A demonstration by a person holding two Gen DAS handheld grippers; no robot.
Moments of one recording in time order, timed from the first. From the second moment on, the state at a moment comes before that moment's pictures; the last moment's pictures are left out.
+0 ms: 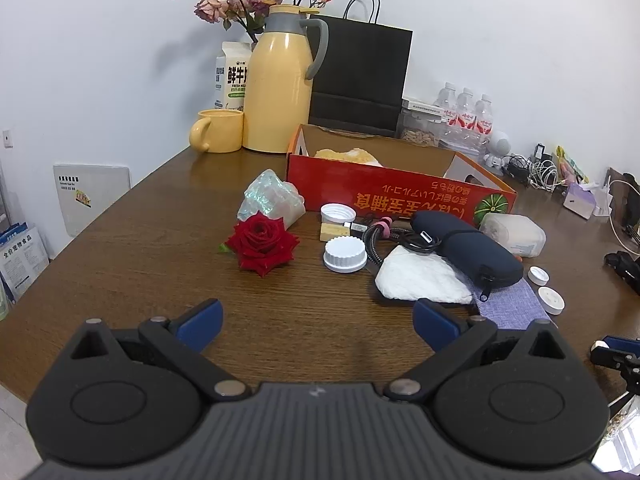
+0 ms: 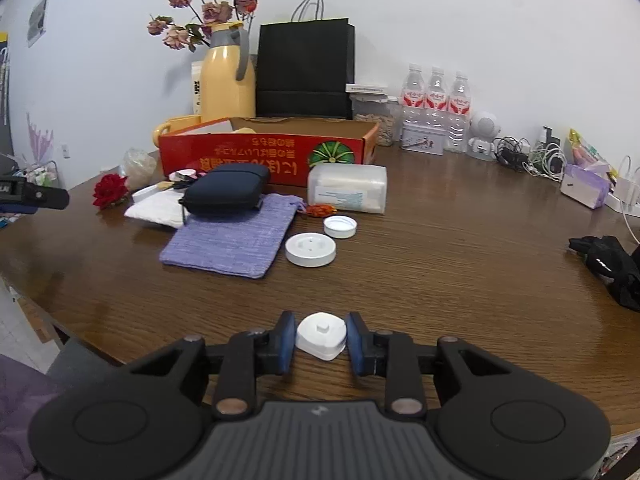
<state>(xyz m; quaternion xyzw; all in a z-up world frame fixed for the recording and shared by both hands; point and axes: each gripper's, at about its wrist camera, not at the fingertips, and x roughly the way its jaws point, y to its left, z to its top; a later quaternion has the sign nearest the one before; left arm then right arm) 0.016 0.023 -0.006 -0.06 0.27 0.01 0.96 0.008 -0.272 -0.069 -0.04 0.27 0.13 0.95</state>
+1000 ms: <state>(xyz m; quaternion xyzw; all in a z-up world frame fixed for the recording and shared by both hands) 0.117 0.056 -0.011 -0.07 0.27 0.07 0.96 0.065 -0.219 -0.037 -0.04 0.21 0.18 0.96</state>
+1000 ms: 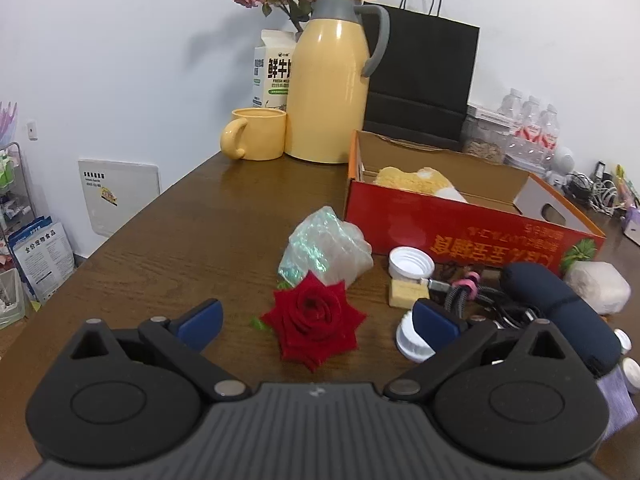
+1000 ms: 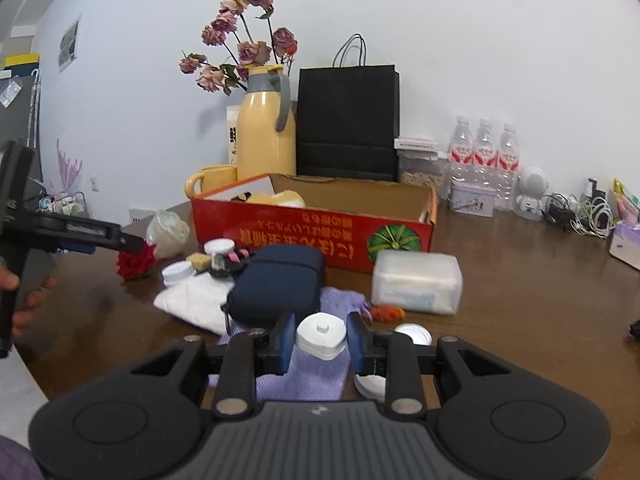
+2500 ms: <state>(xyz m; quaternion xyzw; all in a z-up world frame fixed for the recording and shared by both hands) 0.088 0.052 0.036 -0.10 0.20 0.02 0.98 0.094 -0.197 -0.030 -0.03 0.20 0.19 0.96</state>
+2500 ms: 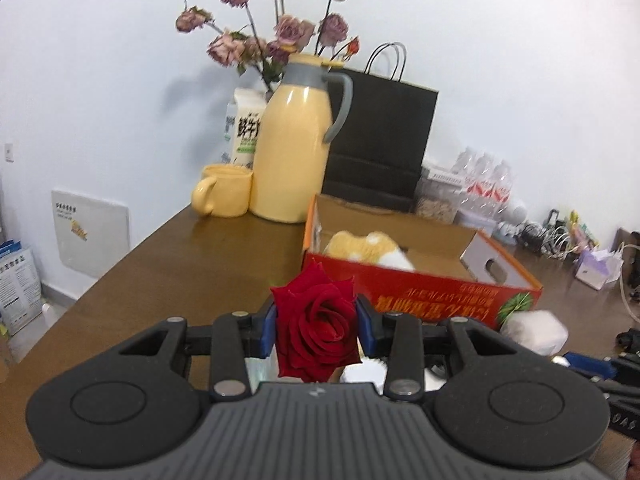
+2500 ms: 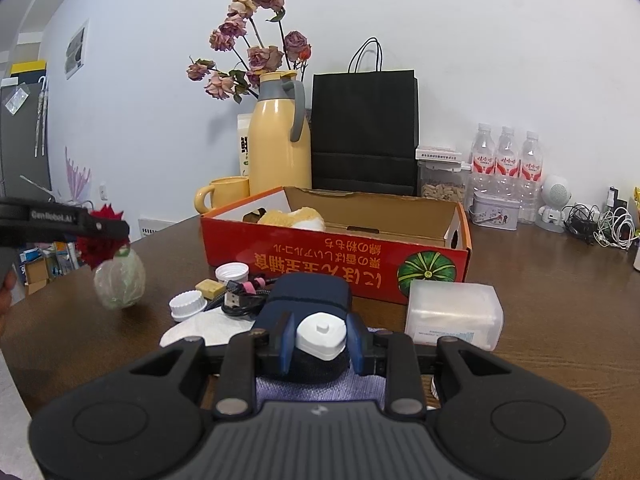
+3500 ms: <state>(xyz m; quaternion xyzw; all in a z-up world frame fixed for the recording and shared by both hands) 0.250 -0.008 0.056 -0.09 0.21 -0.01 0.97 0.244 -0.181 0.016 0.00 0.16 0.13 0.98</state>
